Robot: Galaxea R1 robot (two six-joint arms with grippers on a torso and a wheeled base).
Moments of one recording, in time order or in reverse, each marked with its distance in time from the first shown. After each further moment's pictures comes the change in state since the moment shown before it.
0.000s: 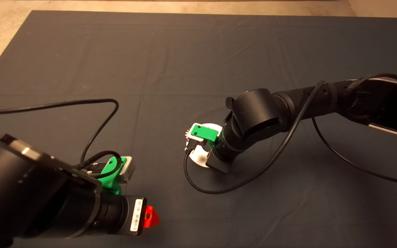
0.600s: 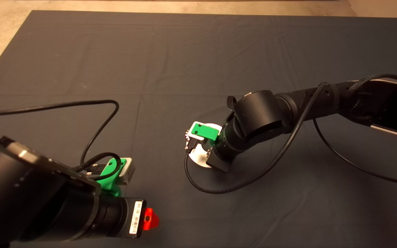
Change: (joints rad) left arm 0.000 0.000 0.009 0.000 0.000 0.000; right arm -0.003 -0.012 0.022 -0.046 0.000 0.002
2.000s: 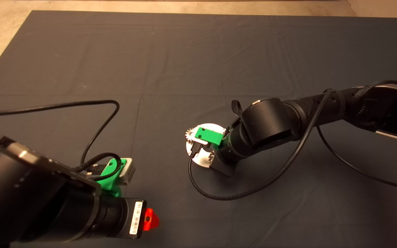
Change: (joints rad) left arm 0.000 0.002 0.001 0.000 0.000 0.000; right arm -0.024 -0.027 0.046 -0.051 0.001 0.007
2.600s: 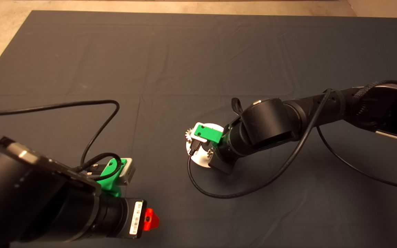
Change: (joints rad) left arm 0.000 0.000 0.000 0.000 0.000 0.000; right arm 0.000 0.001 0.003 -0.035 0.000 0.000
